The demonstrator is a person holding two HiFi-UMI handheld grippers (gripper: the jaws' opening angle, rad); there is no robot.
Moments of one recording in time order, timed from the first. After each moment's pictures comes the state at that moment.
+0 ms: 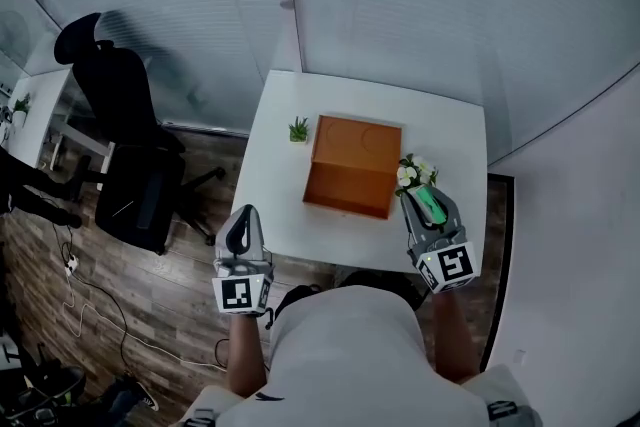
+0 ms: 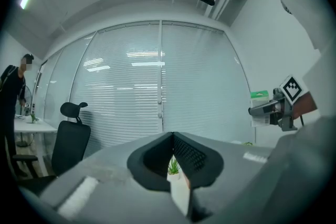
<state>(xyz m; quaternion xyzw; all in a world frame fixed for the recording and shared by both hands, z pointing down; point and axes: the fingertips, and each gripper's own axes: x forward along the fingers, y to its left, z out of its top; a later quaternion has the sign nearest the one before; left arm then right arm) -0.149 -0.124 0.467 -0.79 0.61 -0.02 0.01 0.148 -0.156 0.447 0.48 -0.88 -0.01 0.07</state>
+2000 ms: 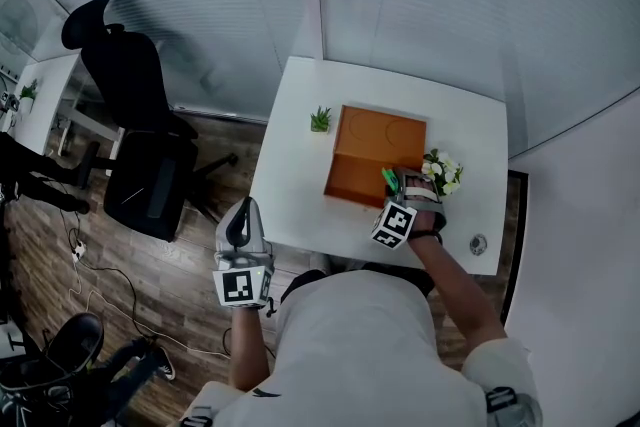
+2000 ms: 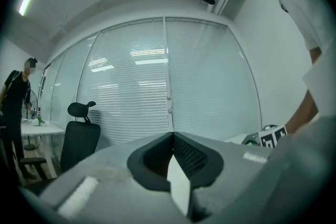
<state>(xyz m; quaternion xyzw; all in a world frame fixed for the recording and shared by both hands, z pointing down) -0.198 -0.133 0.485 -0.77 0.63 -0.04 0.01 0.096 -0.218 0.687 0.31 -0.69 -0.20 0.62</state>
